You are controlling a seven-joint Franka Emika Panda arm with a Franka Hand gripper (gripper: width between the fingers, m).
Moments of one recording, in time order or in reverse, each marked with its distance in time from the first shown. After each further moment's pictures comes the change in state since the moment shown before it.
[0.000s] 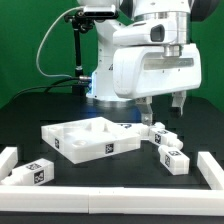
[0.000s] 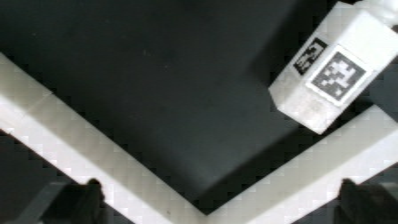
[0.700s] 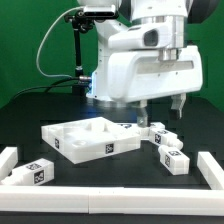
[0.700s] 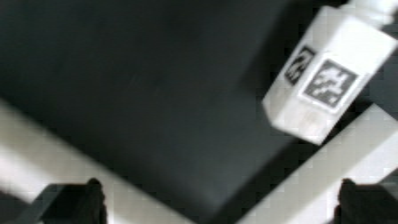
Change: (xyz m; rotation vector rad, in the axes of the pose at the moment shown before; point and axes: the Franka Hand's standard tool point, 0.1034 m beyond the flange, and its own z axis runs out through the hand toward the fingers) arm -0.017 -0.011 0.017 0.038 -0.045 0.253
